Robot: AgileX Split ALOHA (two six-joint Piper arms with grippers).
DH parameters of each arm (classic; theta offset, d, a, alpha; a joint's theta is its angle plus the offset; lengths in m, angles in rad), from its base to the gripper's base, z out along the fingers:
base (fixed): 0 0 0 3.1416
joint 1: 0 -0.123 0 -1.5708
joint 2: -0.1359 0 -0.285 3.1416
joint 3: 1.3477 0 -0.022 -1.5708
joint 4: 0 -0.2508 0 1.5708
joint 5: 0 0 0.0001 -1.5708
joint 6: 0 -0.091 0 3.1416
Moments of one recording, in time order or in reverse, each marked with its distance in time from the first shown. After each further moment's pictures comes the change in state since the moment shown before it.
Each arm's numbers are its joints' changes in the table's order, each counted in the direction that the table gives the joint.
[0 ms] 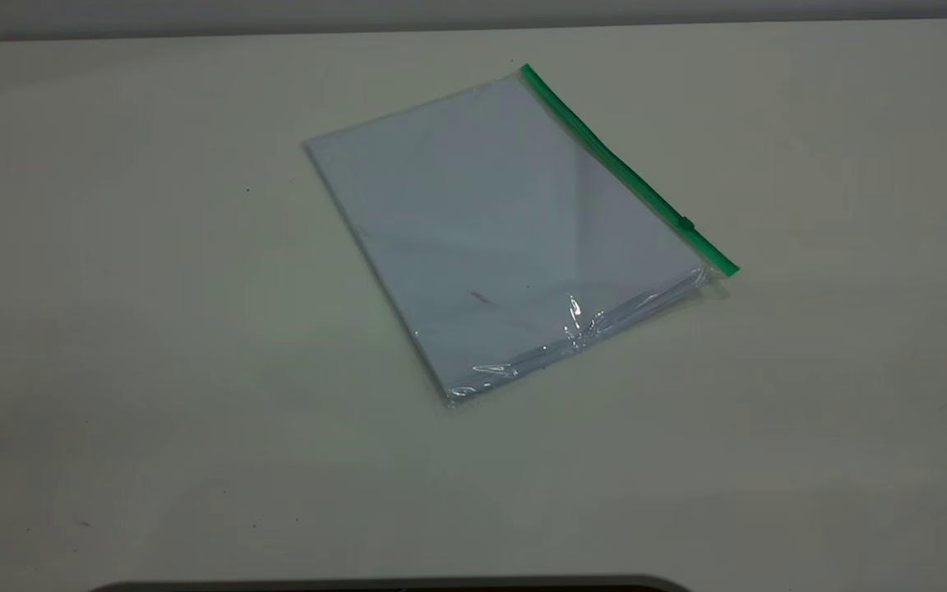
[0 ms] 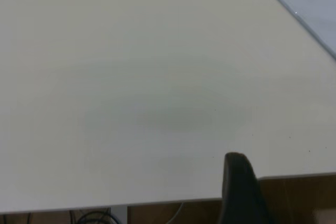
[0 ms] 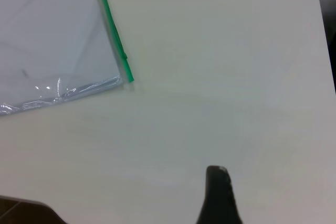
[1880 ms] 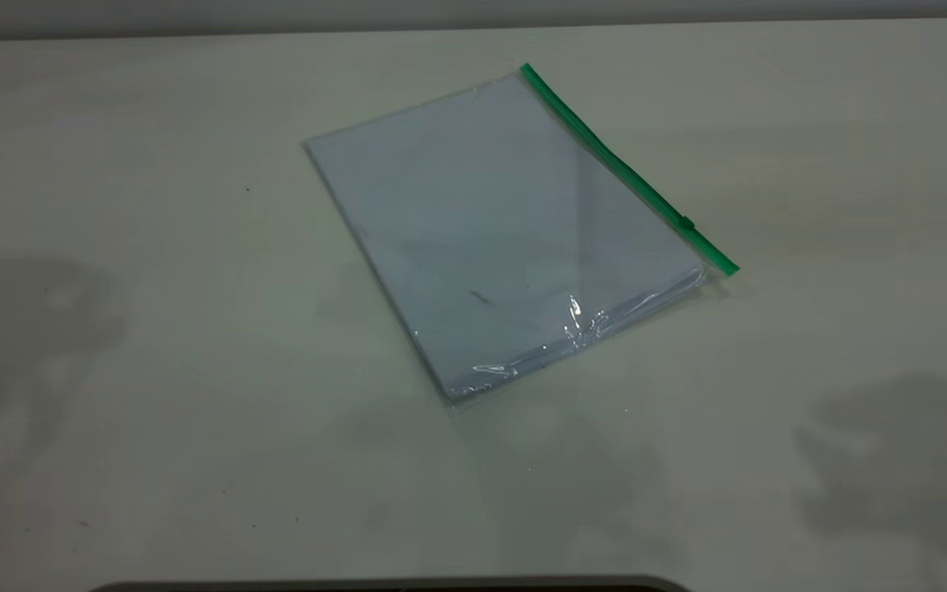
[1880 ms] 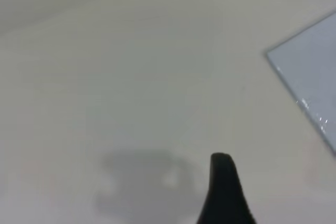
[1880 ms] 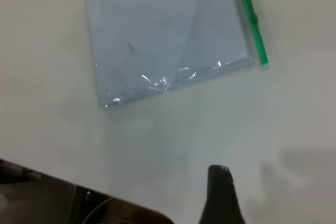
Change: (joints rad) left arm 0.000 -1.416 -0.612 0.095 -0.588 -0.096; right arm 0.000 -1.175 -0.079 -0.632 -0.590 0.455
